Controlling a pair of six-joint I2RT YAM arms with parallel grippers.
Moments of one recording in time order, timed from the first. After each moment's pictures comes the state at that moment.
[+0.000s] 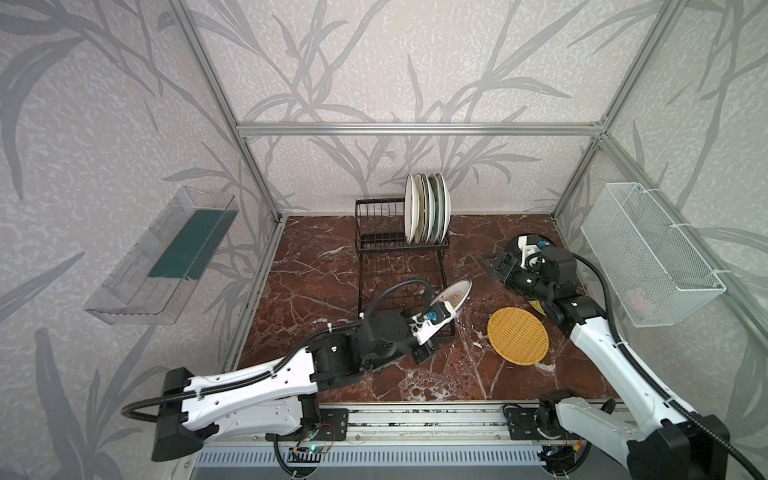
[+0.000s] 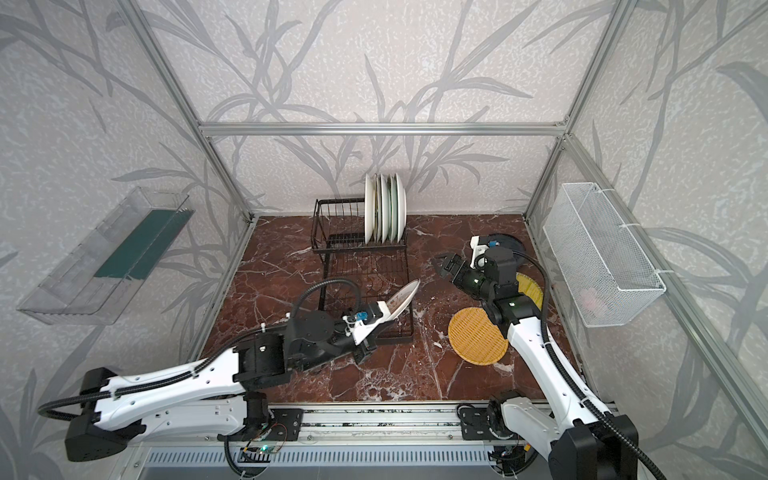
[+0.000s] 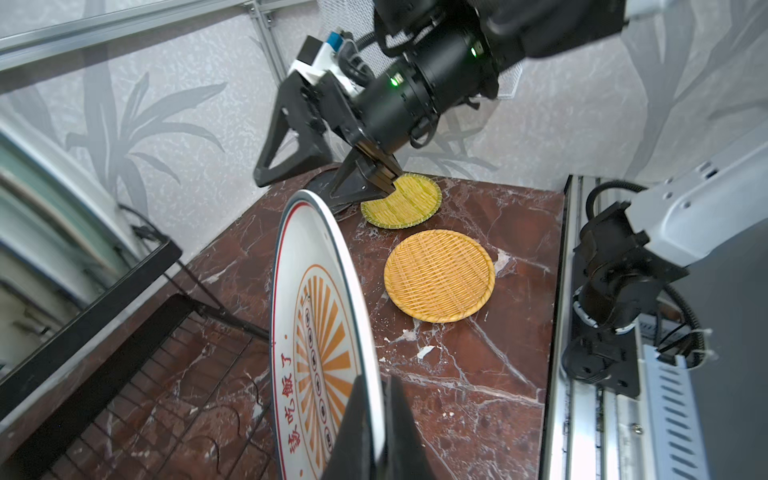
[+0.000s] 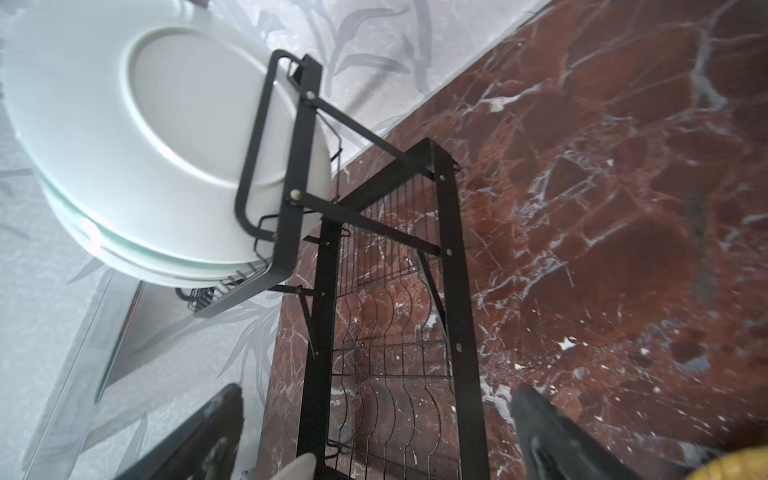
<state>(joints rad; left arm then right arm) -1.22 0.97 0.91 -0.22 -0.20 0.05 0.19 1.05 0.80 -0.17 -0.46 0.77</state>
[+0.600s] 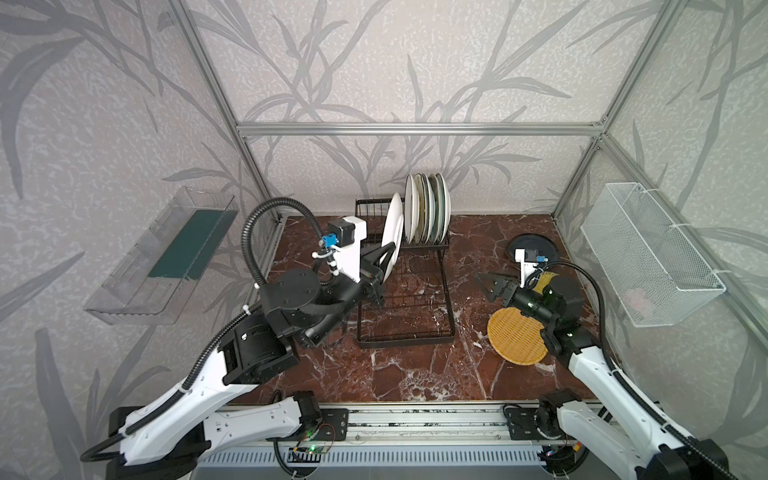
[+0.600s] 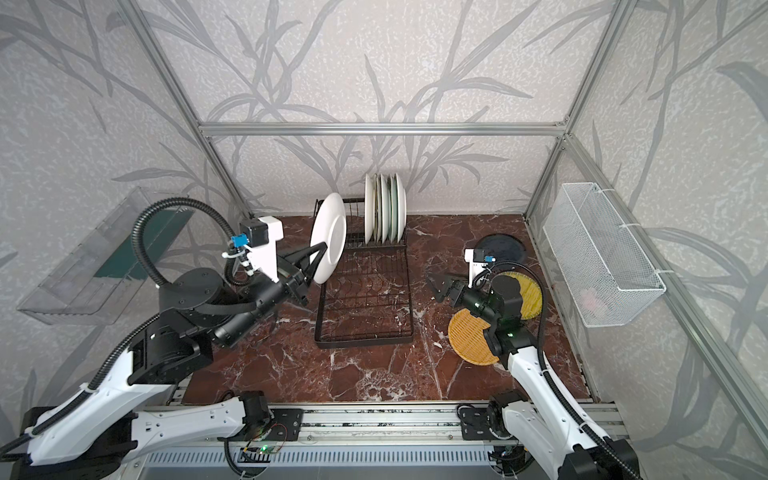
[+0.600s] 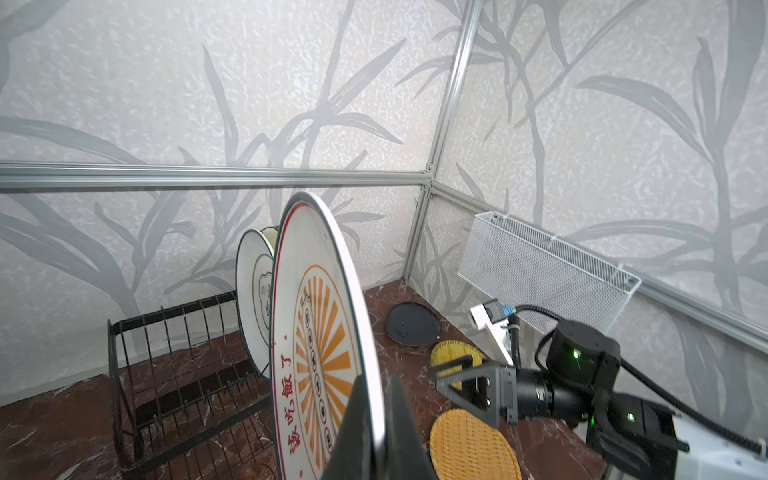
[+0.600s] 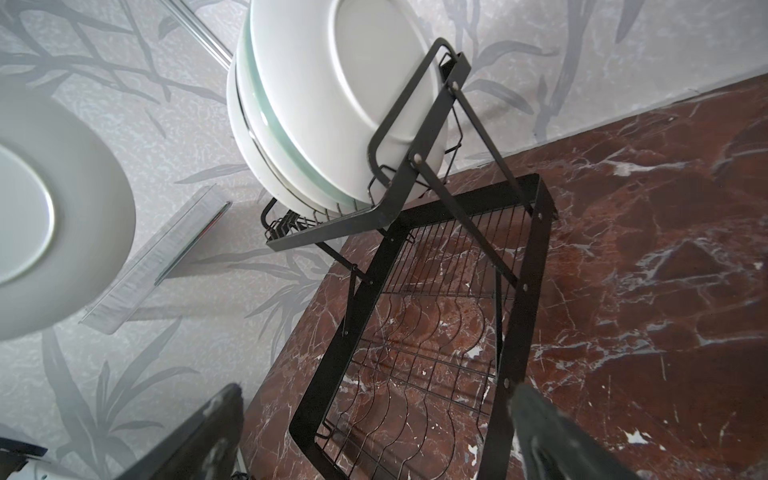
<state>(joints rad) -1.02 0.96 1.41 -0.42 -0.41 -0.22 0.20 0.89 0.49 0.29 -0.63 0.65</state>
